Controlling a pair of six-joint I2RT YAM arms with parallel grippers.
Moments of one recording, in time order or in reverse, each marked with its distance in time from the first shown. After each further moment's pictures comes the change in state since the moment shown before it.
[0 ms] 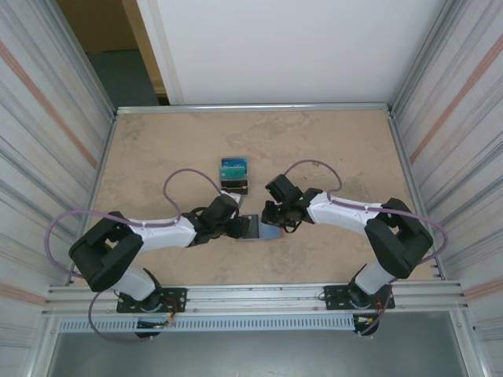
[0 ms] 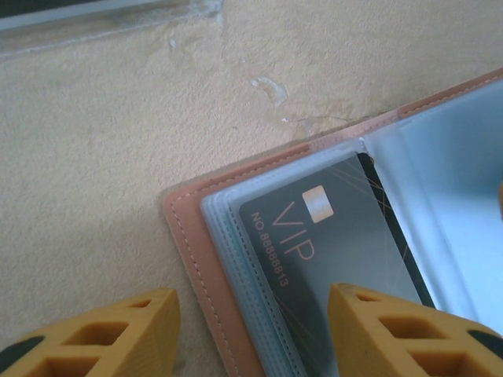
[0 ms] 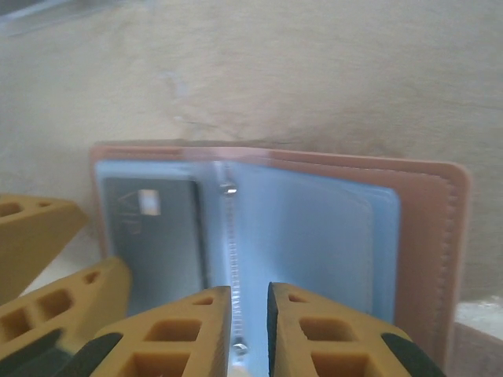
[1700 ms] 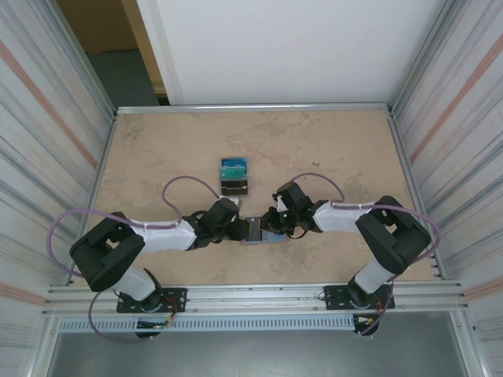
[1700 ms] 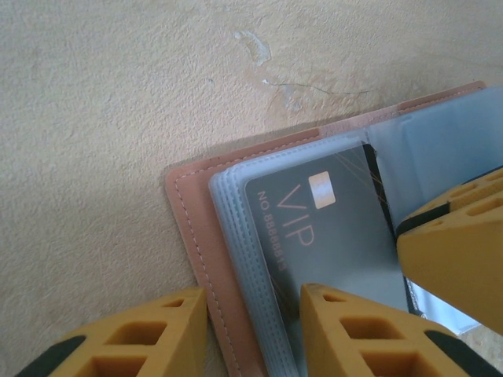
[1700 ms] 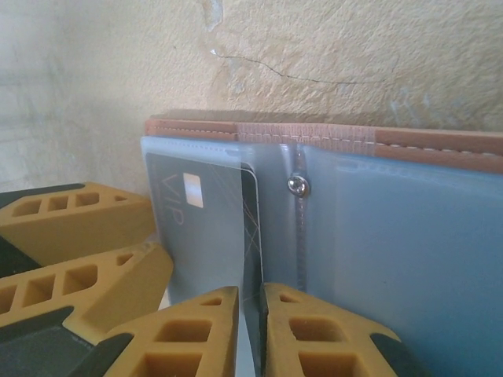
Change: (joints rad) left arm -0.023 0.002 -0.035 0.050 0.059 -0.166; right arm -0.065 0.035 -0.197 0.382 -0.301 0.027
